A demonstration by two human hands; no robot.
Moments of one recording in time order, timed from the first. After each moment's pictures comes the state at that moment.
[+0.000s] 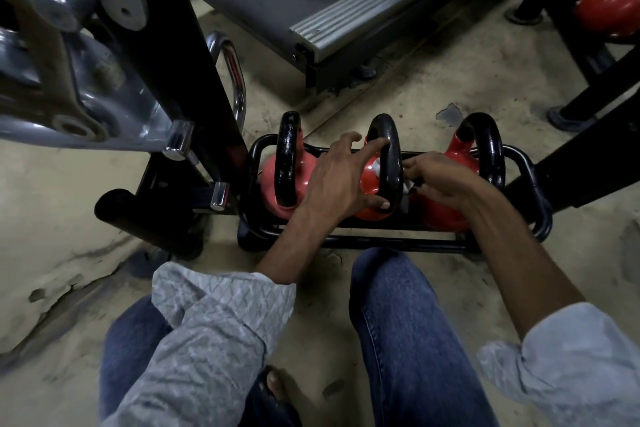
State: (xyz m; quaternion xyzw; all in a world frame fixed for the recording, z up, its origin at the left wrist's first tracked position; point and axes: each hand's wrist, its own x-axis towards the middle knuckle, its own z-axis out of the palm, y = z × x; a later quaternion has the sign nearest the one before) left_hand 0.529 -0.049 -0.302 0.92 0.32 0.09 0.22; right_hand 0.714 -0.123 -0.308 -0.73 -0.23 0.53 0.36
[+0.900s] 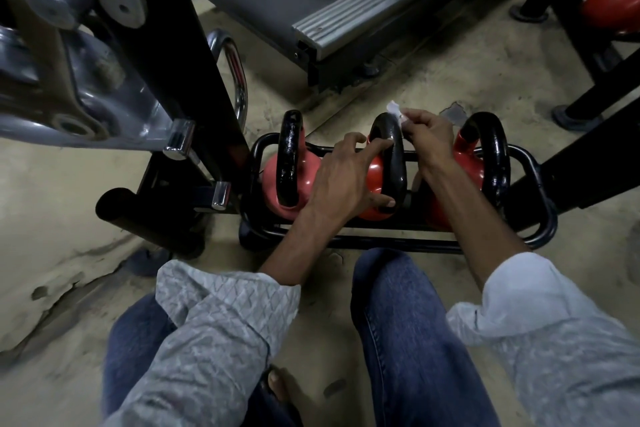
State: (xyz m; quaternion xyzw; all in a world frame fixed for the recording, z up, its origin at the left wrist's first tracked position) left_hand 0.533 -0.050 -0.307 0.91 0.32 0.12 0.22; right_hand 0.708 -0.075 -0.313 -0.71 -0.16 0.32 0.60
